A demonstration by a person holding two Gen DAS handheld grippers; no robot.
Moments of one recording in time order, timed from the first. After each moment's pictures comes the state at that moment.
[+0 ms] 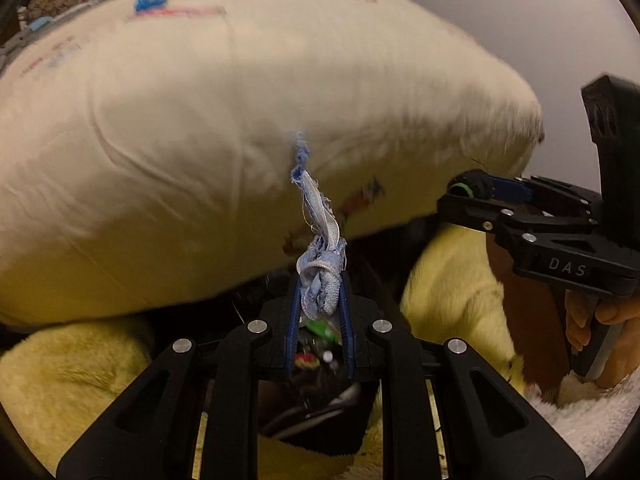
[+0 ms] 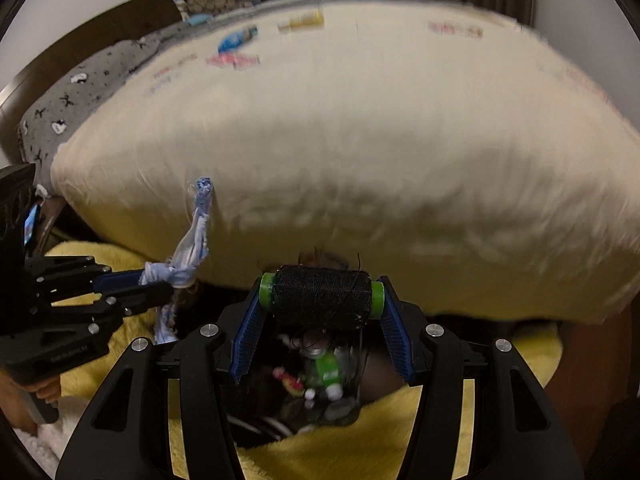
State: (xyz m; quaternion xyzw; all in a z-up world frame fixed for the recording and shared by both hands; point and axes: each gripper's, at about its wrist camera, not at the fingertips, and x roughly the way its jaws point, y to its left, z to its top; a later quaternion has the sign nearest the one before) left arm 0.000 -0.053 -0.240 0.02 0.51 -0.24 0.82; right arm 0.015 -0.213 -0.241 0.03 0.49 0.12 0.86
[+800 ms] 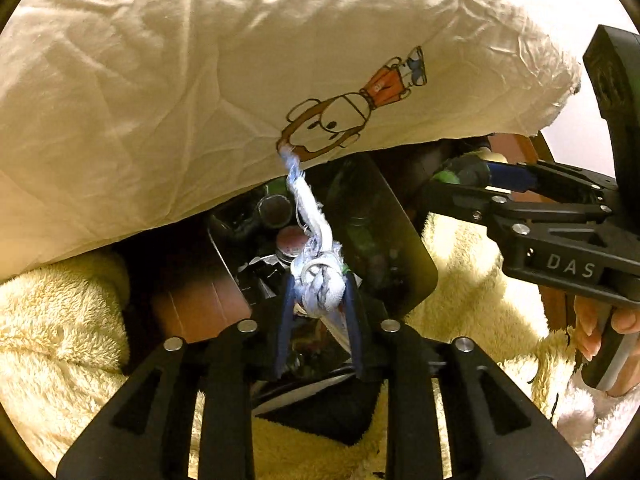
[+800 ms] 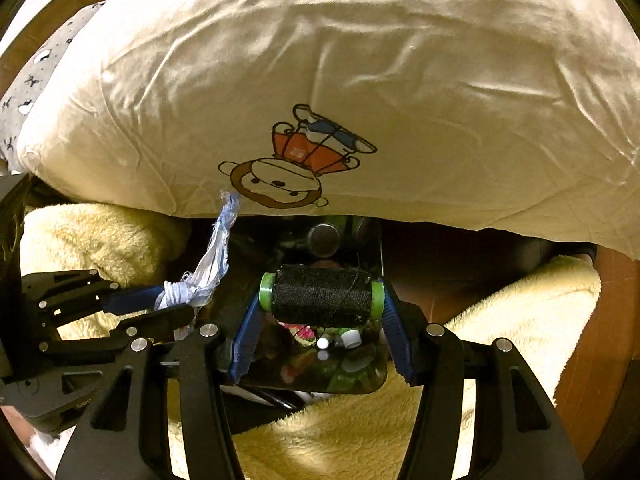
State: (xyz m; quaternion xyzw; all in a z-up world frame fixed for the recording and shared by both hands) left arm 0.009 -0.067 -0.322 0.03 0.61 -0.22 0.76; right arm 0.025 -0.206 -0.315 0.05 0.58 0.11 0.80
